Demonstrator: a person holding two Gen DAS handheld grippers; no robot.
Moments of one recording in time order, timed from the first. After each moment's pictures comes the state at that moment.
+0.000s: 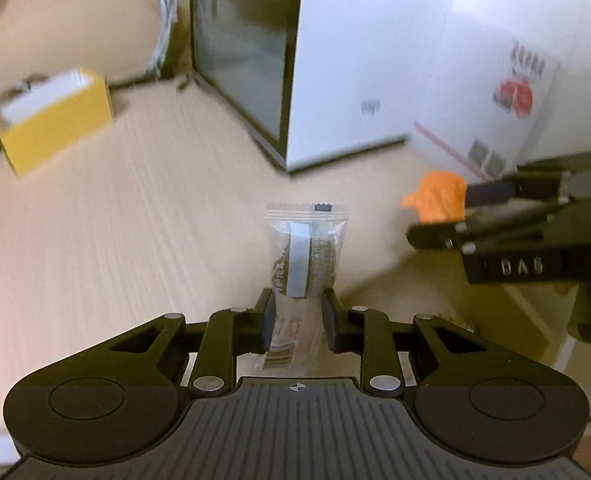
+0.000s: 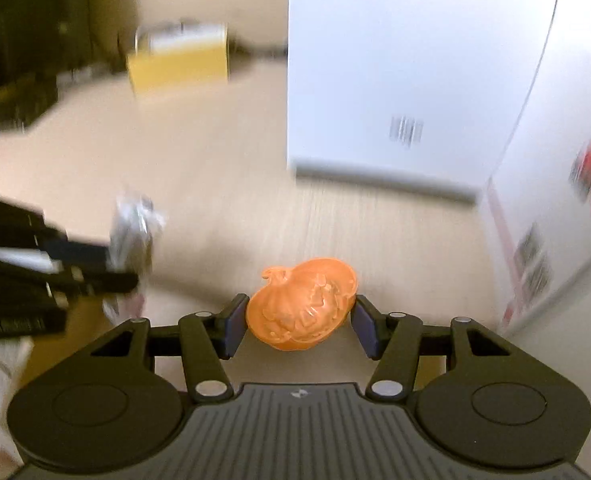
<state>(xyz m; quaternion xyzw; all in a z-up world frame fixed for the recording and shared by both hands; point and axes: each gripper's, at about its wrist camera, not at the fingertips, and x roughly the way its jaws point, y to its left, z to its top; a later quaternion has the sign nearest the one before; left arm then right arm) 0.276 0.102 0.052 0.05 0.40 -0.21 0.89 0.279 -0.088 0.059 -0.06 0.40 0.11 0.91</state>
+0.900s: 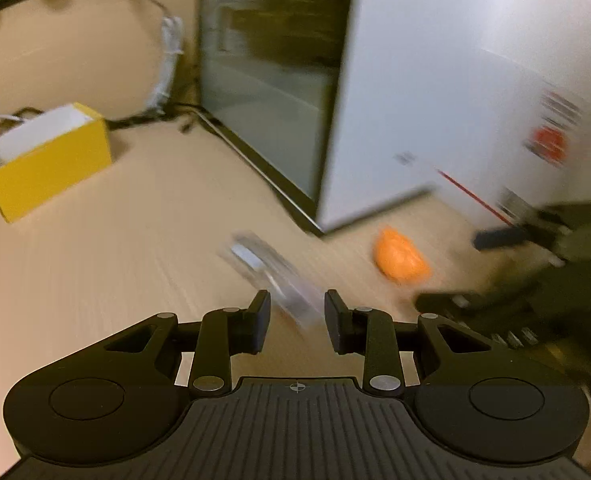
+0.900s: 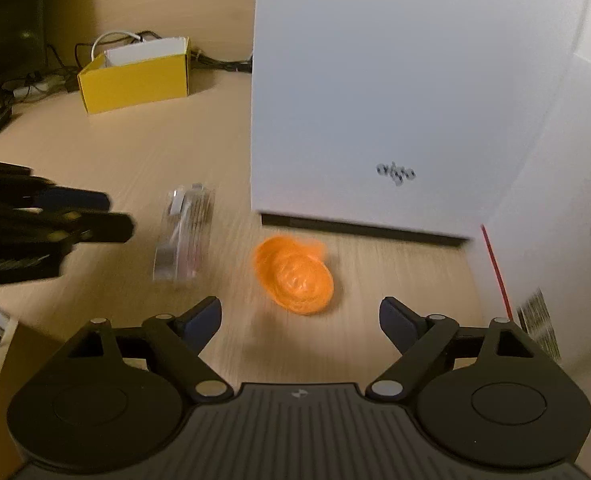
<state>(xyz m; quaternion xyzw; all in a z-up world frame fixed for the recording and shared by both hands) 0.310 0.127 0.050 0.04 0.36 -0.24 0.90 0.317 -0.066 0.039 -0.08 0.41 0.05 0.91</state>
